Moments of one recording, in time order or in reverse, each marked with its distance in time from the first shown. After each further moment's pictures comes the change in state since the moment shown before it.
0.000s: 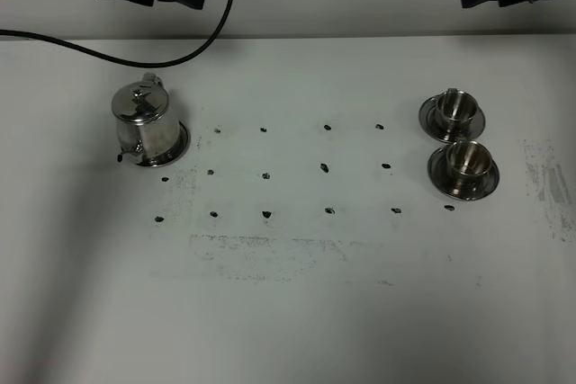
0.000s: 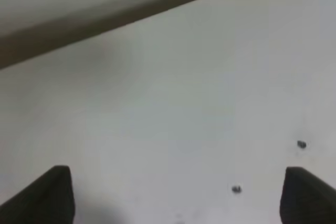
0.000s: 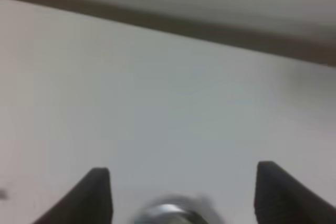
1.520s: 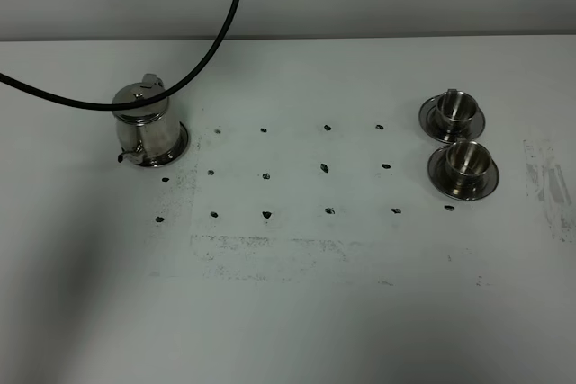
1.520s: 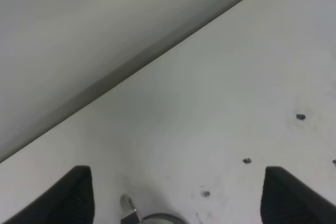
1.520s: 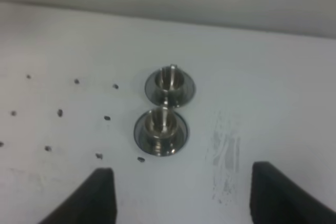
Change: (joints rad) left arm -0.147 -0.584 0.669 0.232 -0.341 0.152; right arm 0.032 -1.880 1.478 -0.225 -0.140 0.163
